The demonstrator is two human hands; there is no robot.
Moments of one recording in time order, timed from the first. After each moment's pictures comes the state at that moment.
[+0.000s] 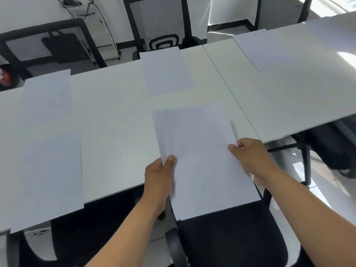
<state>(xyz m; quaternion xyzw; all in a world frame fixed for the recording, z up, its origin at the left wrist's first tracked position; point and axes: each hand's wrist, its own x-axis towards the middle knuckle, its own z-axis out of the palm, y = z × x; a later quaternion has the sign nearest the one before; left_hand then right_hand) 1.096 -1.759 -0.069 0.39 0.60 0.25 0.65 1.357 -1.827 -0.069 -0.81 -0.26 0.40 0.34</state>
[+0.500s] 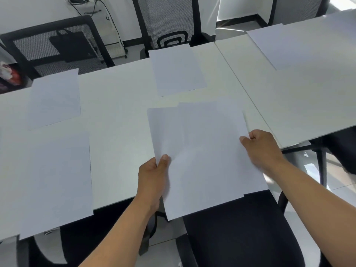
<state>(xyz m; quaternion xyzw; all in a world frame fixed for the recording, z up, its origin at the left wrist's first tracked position) 1.061 -1.713 -0.086 0.39 0.62 0.26 0.64 1.369 -1.776 -0.096 -0.86 -0.30 0.30 0.28</state>
